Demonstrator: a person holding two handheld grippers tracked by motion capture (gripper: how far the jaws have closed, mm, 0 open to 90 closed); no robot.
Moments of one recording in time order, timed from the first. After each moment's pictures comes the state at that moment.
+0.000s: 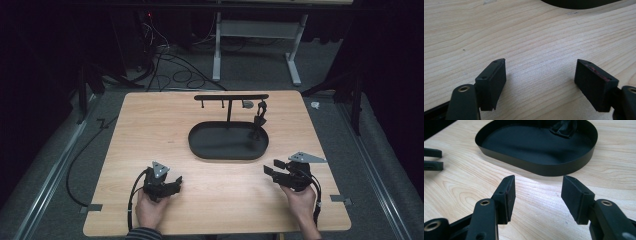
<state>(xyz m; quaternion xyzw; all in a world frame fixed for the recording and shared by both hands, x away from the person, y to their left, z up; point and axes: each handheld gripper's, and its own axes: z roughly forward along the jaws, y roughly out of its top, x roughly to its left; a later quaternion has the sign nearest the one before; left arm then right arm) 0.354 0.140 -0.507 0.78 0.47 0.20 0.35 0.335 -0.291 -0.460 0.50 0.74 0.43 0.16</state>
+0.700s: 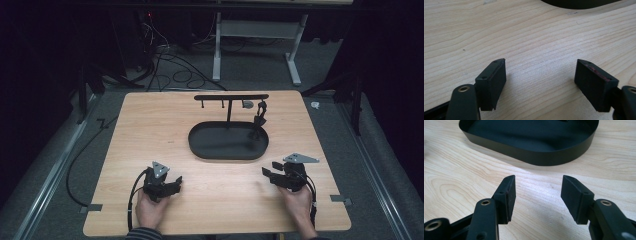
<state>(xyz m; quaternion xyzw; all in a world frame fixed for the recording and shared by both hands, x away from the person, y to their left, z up) 0.354 0.140 -0.507 0.78 0.47 0.20 0.35 0.342 -0.287 -0.478 0.51 0.75 0.40 0.16</state>
